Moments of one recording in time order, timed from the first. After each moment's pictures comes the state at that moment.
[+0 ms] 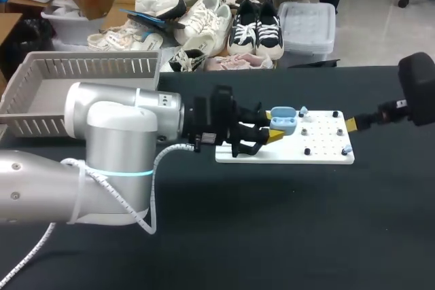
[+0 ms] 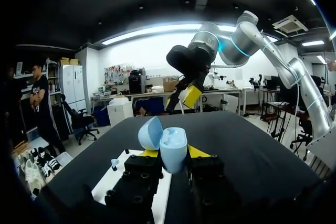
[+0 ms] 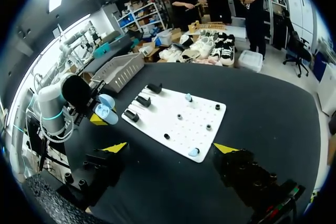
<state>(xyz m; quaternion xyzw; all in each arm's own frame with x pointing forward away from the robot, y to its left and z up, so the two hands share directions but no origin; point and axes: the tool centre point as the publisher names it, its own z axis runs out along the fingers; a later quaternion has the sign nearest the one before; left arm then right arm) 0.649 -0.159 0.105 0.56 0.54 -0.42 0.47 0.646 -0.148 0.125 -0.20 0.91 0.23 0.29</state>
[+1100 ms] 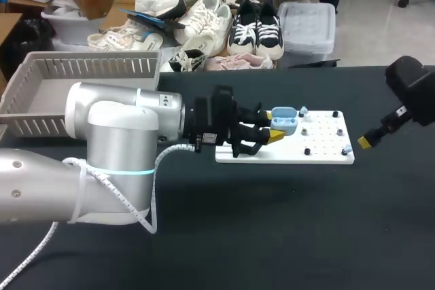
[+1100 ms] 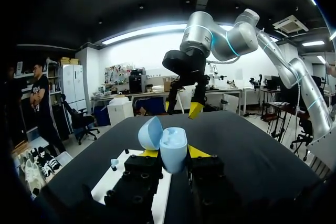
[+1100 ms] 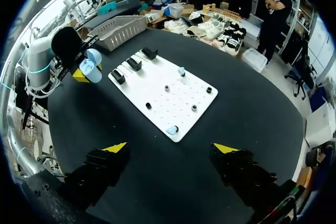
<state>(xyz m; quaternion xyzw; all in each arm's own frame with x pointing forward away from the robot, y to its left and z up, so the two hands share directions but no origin) 0.649 -0.160 0.105 0.56 0.54 -0.42 0.47 0.641 -0.180 0.096 -0.33 0.91 0.12 0.21</state>
